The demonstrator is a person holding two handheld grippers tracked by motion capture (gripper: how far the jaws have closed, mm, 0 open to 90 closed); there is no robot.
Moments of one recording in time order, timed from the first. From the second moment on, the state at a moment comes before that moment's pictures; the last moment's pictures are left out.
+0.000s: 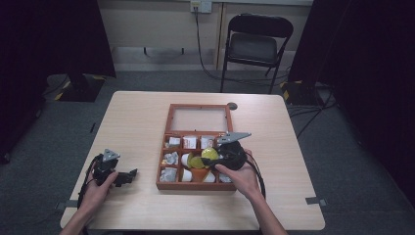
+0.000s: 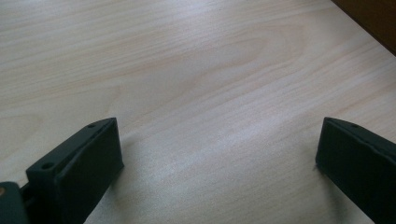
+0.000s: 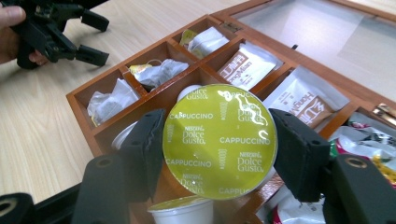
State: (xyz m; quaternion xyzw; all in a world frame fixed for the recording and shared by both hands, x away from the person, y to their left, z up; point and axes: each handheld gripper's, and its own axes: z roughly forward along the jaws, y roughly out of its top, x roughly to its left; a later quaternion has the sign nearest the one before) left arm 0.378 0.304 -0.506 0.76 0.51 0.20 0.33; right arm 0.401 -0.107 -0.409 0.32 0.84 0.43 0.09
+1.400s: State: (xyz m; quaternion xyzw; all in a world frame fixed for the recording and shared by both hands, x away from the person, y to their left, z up) left arm 0.378 0.304 -0.506 0.77 0.51 0.20 0.33; right arm 0.397 -0.150 -0.384 0.35 0.80 0.47 0.13
